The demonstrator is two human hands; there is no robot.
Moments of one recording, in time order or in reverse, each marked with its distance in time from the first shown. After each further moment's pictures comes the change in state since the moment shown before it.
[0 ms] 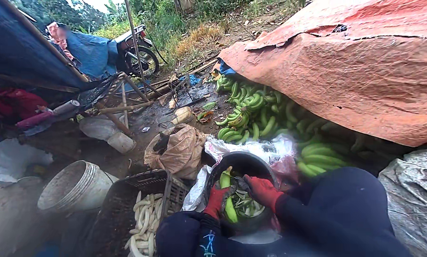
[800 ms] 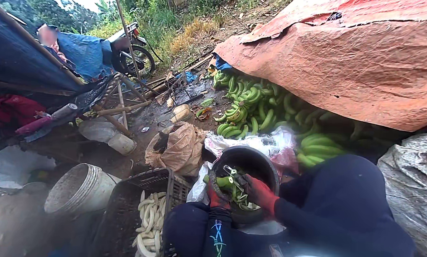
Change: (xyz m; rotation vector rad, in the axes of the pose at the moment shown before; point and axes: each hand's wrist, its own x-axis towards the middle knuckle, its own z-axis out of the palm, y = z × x) left_hand 0.008 -0.011 0.021 -0.696 0.422 0.065; right_hand -0.018 -0.019 0.026 0.447 0.075 0.069
